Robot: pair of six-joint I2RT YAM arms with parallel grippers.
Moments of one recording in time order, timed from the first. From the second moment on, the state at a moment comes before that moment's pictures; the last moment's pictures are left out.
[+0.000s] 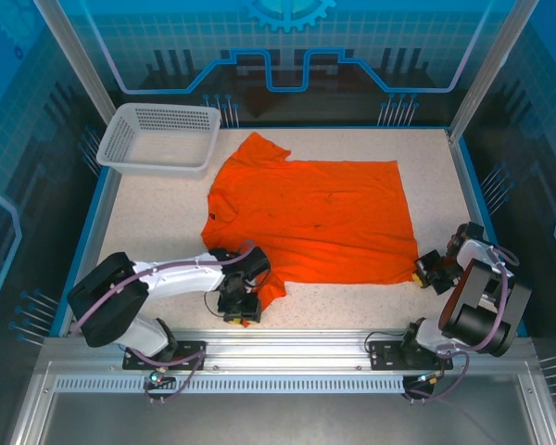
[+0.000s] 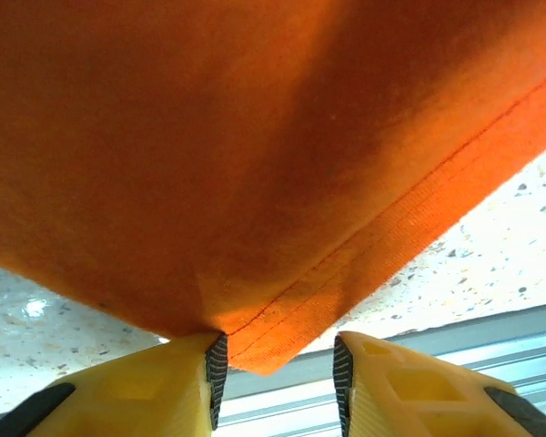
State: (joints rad) left arm -0.86 1.50 0.74 -0.82 0.31 -0.85; right arm -0.53 1.40 0.65 -0.79 -0.29 0.58
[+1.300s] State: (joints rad) left arm -0.66 1.49 1.16 -1.10 0.17 -0.59; right arm -0.36 1.38 0.90 -0.93 -0.18 0.60
